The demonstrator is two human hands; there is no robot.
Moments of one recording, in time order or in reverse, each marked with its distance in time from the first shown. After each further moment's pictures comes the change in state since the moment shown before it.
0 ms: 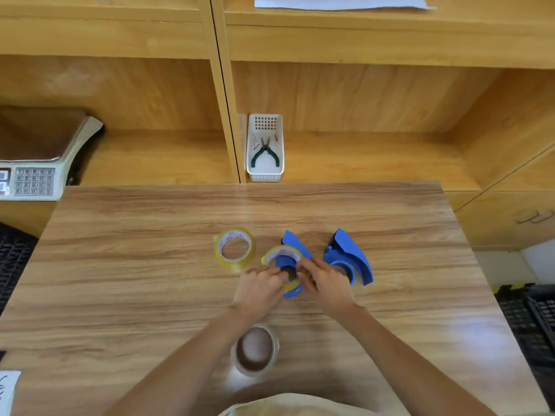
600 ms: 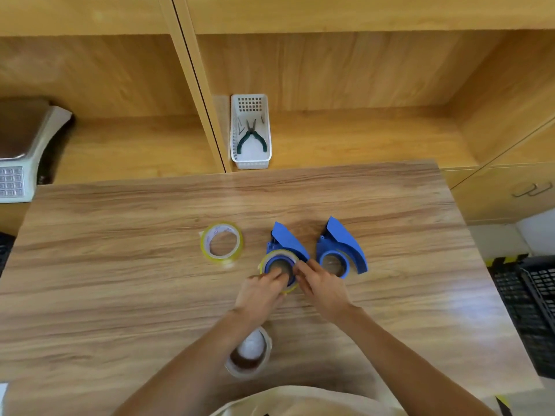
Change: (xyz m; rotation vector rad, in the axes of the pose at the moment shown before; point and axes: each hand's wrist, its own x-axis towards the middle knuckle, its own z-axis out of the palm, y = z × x) left_hand 0.011 0.022 0.026 -0.011 -0.252 -0.002; right_hand -0.009 0.022 0.025 -0.015 -0.120 0.058
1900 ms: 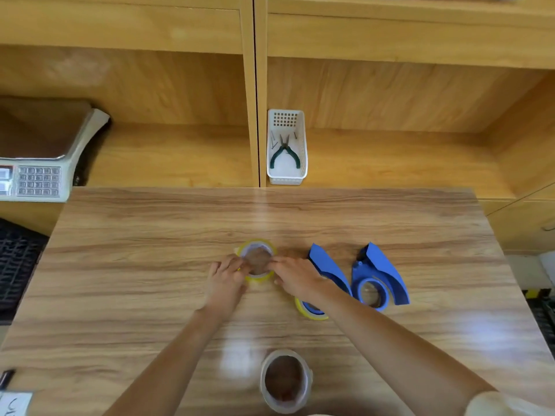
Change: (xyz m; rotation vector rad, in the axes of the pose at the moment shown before) left_hand -0.016 -0.159 0.012 -0.031 0.229 -0.202; right_hand 0.128 -0.105 0.010 -0.246 -0.321 -0.272
